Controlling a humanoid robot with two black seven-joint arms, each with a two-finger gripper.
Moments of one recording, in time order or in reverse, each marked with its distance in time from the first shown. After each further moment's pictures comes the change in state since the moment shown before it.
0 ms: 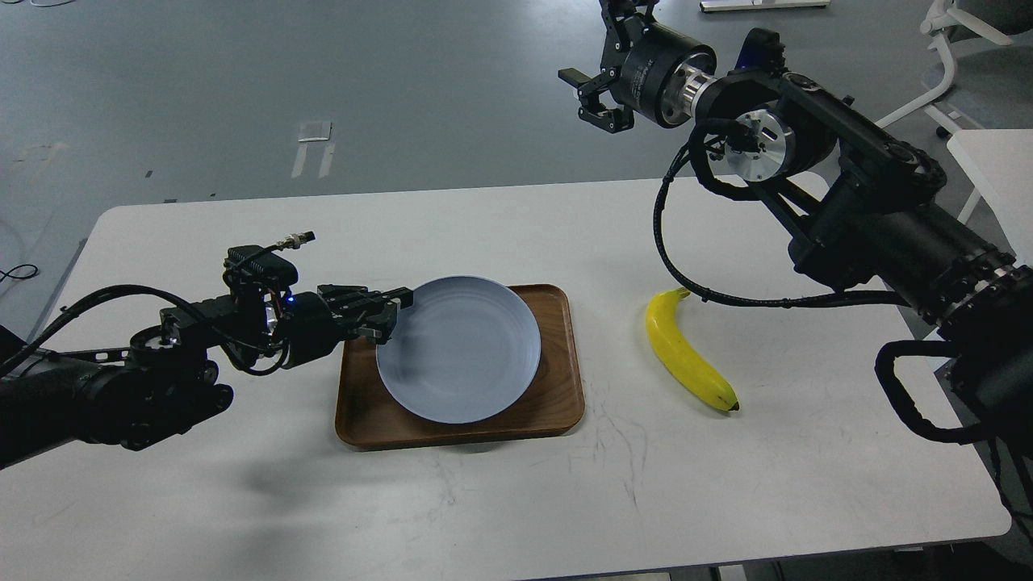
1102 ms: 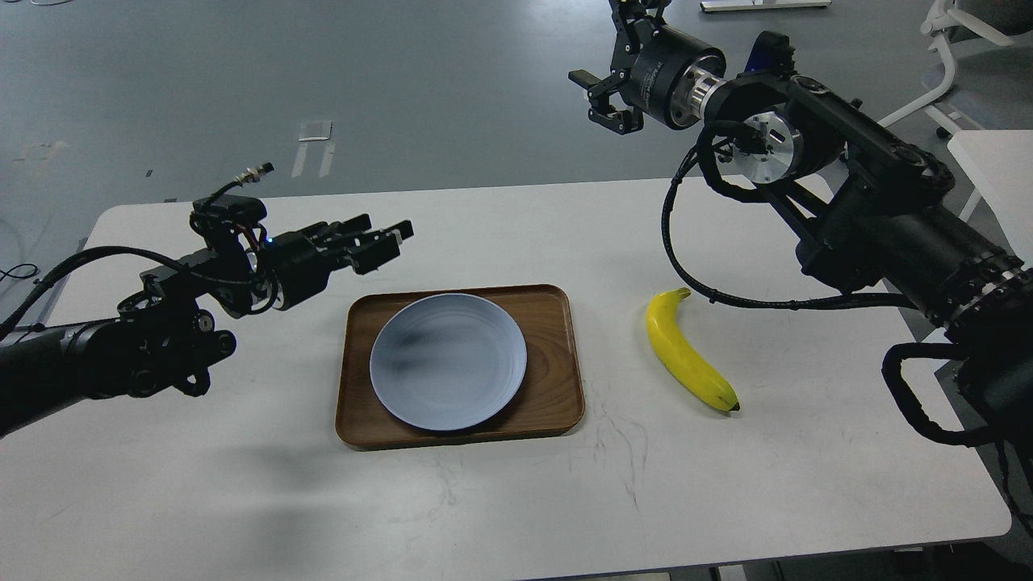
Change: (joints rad) left arm -0.095 -0.023 -0.199 0.026 -0.462 0.009 0.000; right arm -0.017 -0.019 0.000 0.000 0.000 -0.004 0.004
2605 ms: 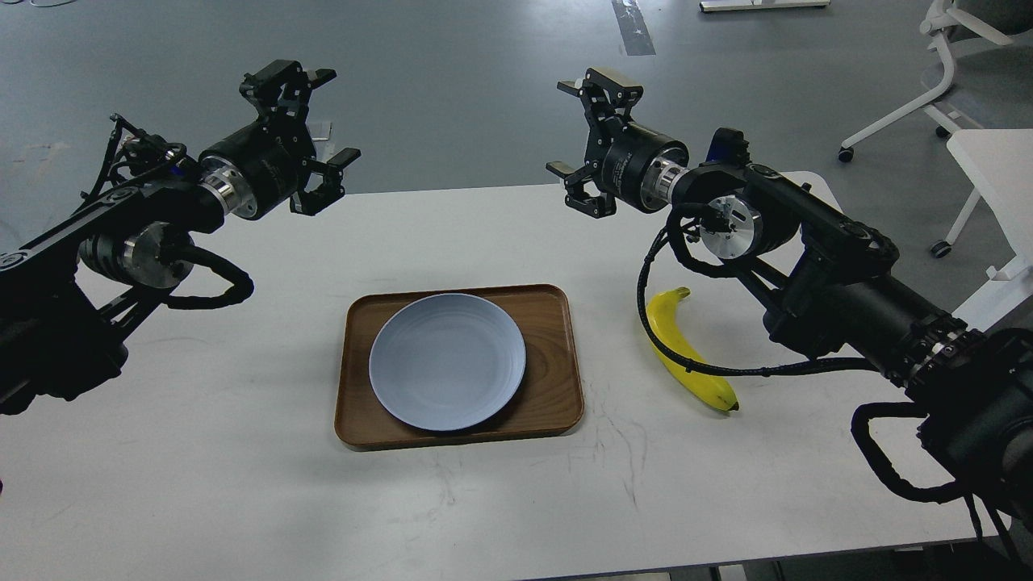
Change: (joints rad) left arm 0.112 0.059 -0.467 -0.138 -0.809 -0.359 0.405; right arm -0.143 0.072 0.000 0.005 -0.003 0.011 0.000
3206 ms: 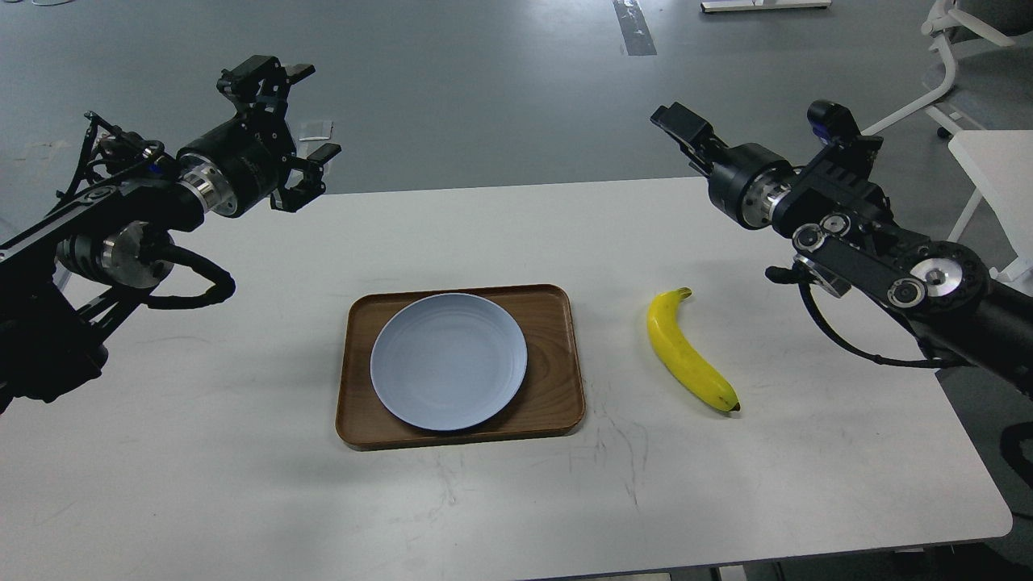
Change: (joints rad) left arm 0.010 0.036 0.004 0.001 0.012 -0.010 -0.007; right arm -0.034 -0.391 -0.380 0.201 -0.753 -0.243 0.164
